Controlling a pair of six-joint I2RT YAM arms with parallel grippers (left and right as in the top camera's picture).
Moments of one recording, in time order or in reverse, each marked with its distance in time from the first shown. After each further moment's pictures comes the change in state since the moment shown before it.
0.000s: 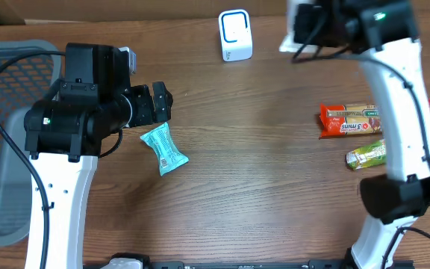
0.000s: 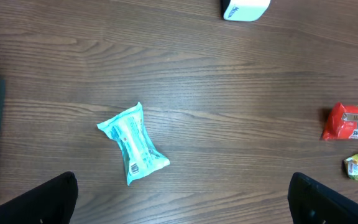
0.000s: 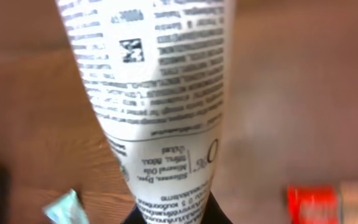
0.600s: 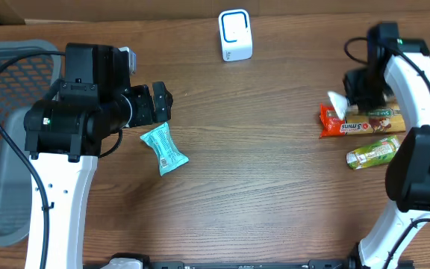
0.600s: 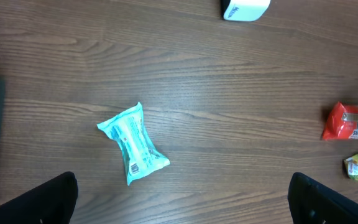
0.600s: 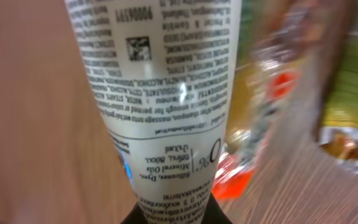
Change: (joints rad) left arm 0.000 0.000 0.000 0.000 0.000 0.000; right arm -0.323 0.043 -0.665 0.142 0.052 0.880
